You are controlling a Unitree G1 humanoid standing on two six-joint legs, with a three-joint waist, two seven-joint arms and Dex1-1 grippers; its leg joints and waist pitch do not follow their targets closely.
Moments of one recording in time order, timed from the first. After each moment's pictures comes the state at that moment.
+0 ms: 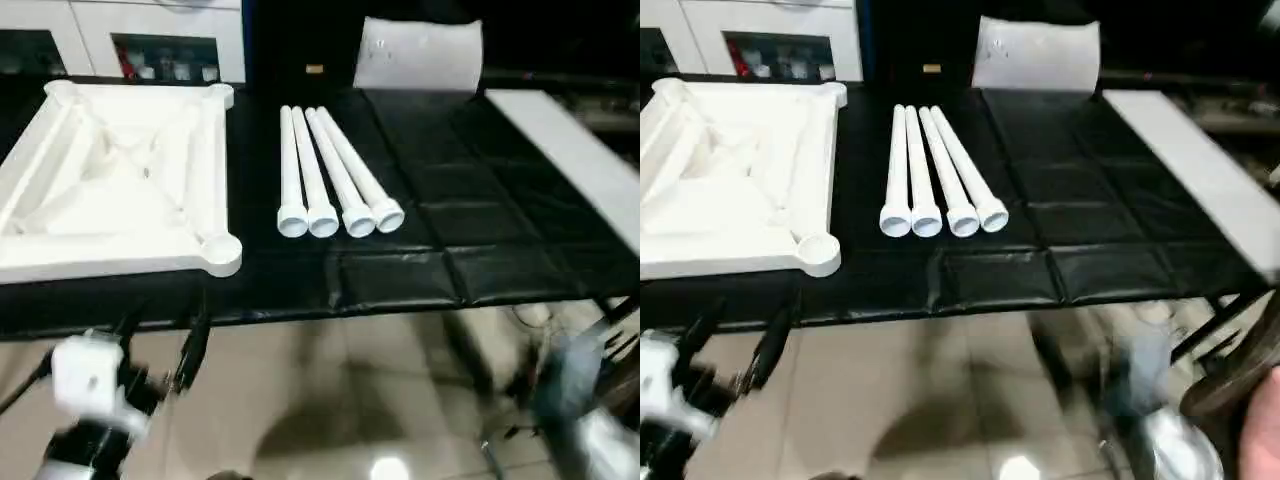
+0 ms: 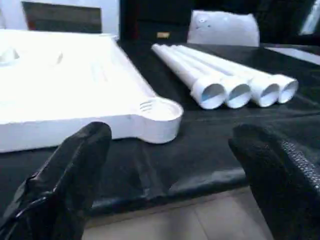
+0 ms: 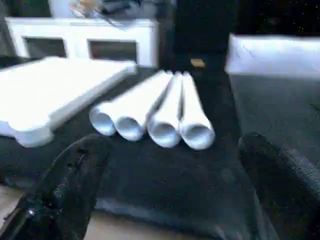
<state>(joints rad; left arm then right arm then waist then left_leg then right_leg) 0.48 0.26 0.11 -0.54 -0.25 0.12 -0.25 0.31 -0.29 -0.04 -0.40 0.41 0.09 0.40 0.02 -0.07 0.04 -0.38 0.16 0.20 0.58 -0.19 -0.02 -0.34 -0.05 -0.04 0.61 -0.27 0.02</state>
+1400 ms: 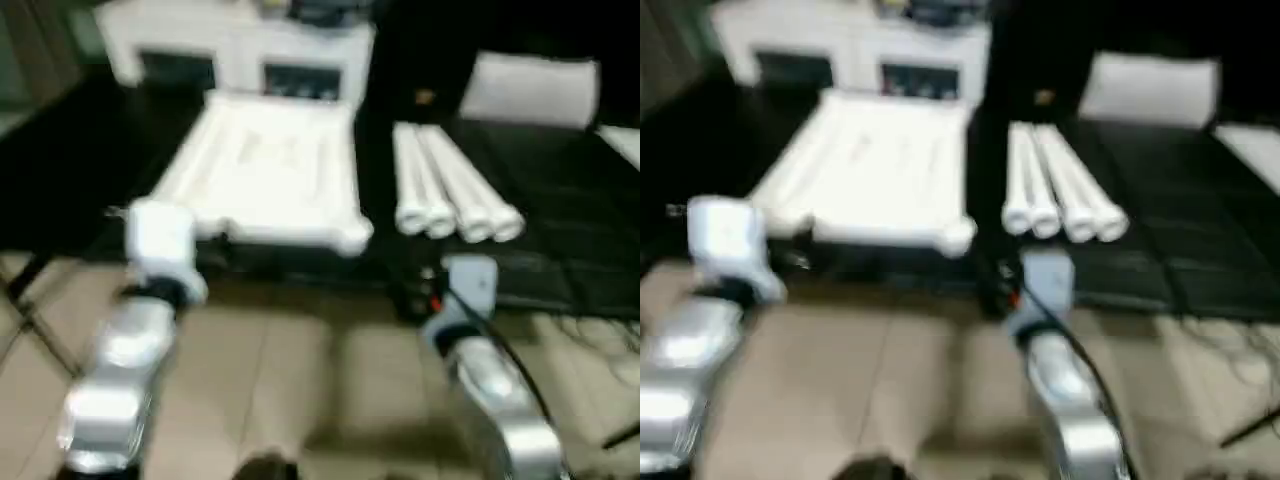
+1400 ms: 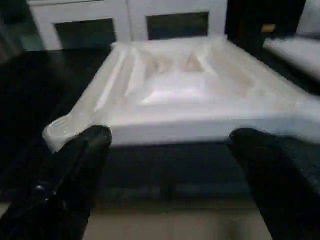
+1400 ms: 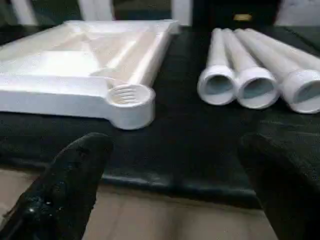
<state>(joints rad) -0.08 0.21 0.00 -0.35 -0.08 0.50 -0.07 -0.01 -0.04 0.07 -0.27 0.11 0.40 -0.02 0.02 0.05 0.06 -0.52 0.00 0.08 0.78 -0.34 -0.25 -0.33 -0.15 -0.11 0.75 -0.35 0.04</state>
